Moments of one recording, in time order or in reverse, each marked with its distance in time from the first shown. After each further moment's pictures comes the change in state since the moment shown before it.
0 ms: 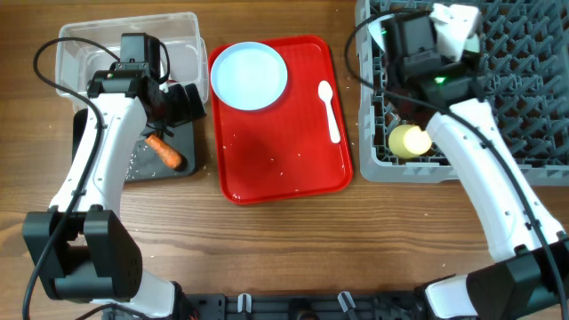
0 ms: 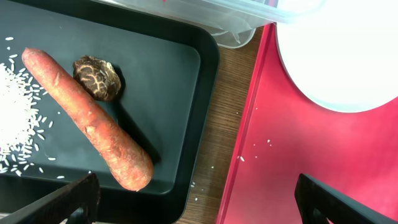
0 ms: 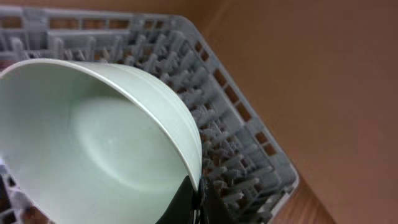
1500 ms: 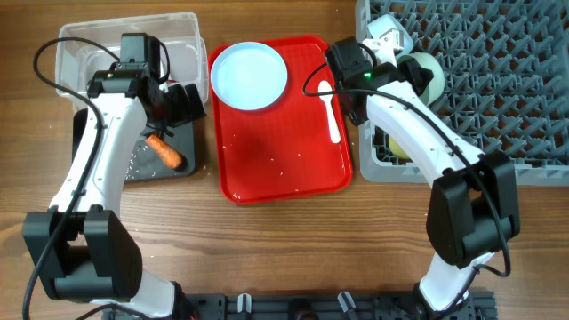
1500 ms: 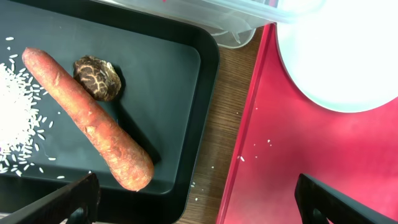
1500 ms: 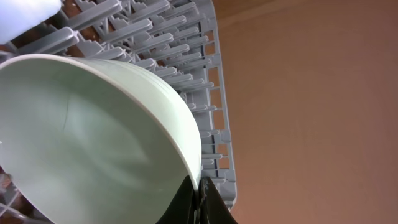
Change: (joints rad) left arm 0.000 0.000 0.000 0.000 0.000 0.000; right arm 0.113 0.311 -0.032 0.015 0.229 -0.286
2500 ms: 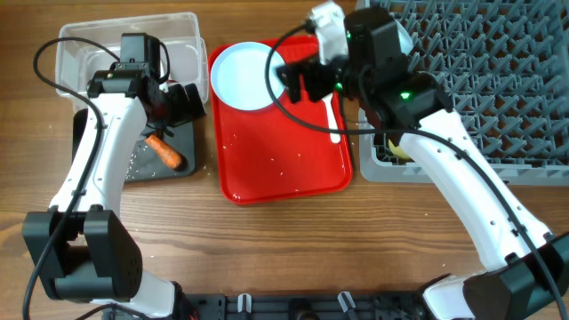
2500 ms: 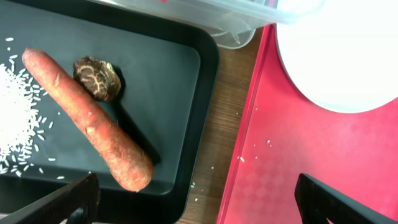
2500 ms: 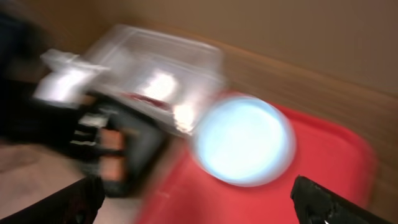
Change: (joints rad) left arm 0.000 0.000 0.000 0.000 0.000 0.000; right arm 0.062 -0.317 0.020 0.399 -1.604 0.044
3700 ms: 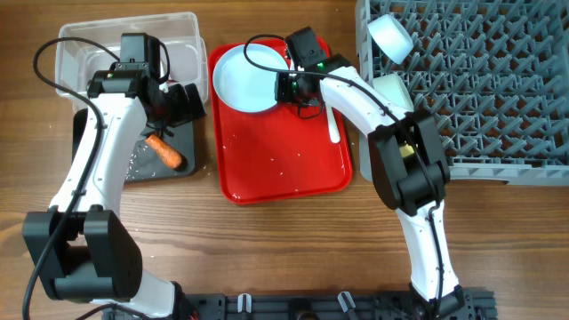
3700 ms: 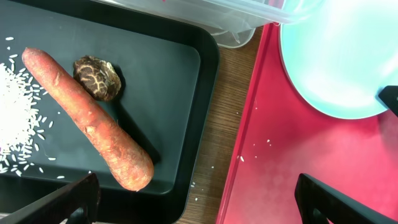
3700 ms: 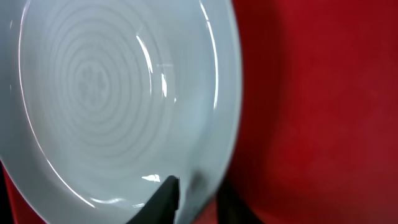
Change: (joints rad) left arm 0.000 0.000 0.000 0.000 0.000 0.000; right arm 0.002 0.760 0.325 -0.127 0.134 0.443
